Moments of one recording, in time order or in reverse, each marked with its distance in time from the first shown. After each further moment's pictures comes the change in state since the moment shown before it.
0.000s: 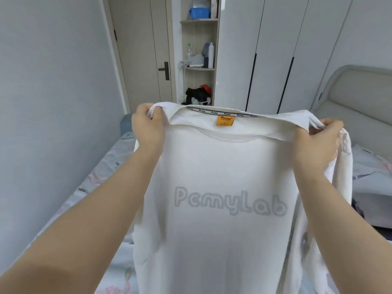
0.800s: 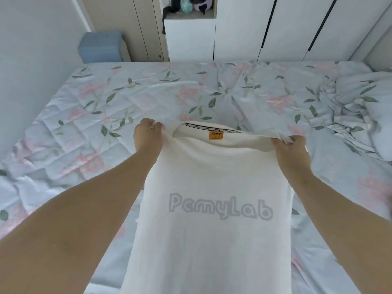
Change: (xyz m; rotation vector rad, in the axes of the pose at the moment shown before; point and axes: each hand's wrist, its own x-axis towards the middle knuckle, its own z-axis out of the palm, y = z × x) left_hand 0.099 -0.394 0.261 0.598 -0.218 -0.417; right_hand 0.112 0.383 0.296 -0.334 -0.669 0.458
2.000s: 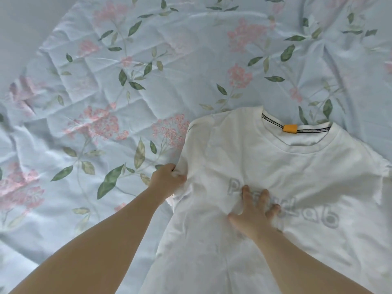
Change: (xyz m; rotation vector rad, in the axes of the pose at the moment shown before) left_hand 0.048 -0.248 0.040 0.367 -0.408 -0.460; right_hand -0.053 0.127 0.263 -0.862 -0.820 0.286
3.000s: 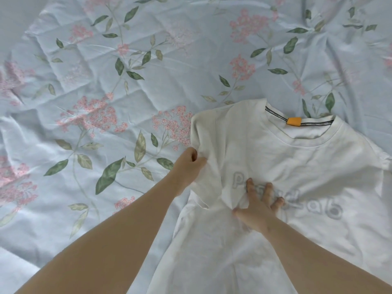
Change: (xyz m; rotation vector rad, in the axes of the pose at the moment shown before) left_hand -0.009 0.028 0.013 -0.350 -0.215 0.152; right_hand 0.011 0.003 0.007 0.029 -0.025 0.017
